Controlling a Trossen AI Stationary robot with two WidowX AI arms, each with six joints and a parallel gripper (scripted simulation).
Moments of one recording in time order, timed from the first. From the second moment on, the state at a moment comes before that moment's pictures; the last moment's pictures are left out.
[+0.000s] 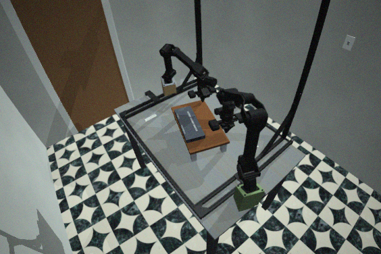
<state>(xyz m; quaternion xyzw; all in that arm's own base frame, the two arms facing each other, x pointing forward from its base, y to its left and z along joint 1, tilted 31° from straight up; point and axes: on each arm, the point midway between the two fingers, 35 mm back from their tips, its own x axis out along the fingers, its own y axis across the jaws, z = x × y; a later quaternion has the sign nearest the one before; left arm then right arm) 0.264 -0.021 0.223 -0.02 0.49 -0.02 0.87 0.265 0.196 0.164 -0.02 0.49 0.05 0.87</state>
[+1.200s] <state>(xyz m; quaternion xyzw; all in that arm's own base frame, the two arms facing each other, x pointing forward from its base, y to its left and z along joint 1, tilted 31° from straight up) 0.324 -0.026 0.344 -0.03 0.25 -0.03 0.97 0.232 0.189 0.211 -0.02 0.49 0.05 0.87</state>
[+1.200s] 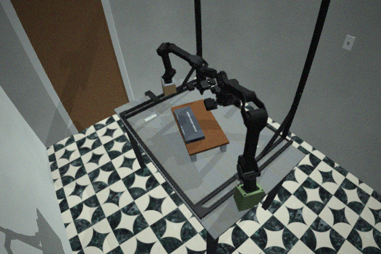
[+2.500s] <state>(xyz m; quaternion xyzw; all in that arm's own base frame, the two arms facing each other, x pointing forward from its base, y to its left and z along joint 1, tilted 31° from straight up) 0.254 -0.021 0.667 -0.03 -0.32 -0.05 0.94 0.232 0.189 0.211 -0.02 0.49 0.05 0.87</state>
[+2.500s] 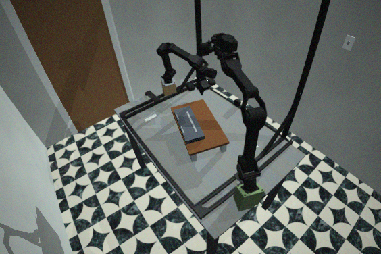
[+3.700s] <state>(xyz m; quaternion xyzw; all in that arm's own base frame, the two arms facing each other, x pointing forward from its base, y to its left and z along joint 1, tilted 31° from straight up) 0.012 -0.002 0.800 -0.04 -0.75 -0.04 0.66 0.232 0.189 0.211 -0.02 0.49 0.05 0.87</state>
